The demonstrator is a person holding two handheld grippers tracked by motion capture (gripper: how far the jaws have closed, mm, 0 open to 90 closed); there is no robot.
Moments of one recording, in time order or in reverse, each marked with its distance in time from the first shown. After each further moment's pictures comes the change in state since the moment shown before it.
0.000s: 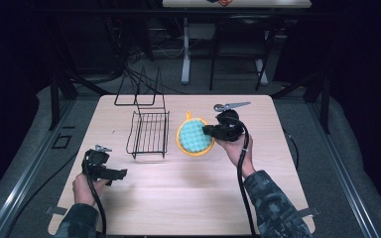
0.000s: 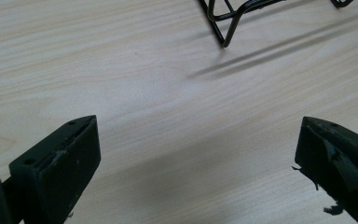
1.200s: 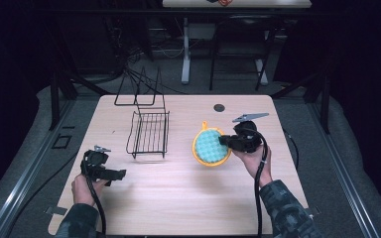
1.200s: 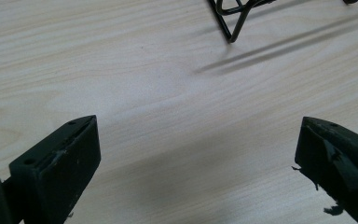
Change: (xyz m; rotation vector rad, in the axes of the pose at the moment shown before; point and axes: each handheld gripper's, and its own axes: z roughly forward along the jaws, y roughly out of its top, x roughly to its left) left arm 0.002 -0.002 0.000 0.009 0.016 -0.012; right arm -0.017 -0.036 -0.036 0.037 -0.045 0.006
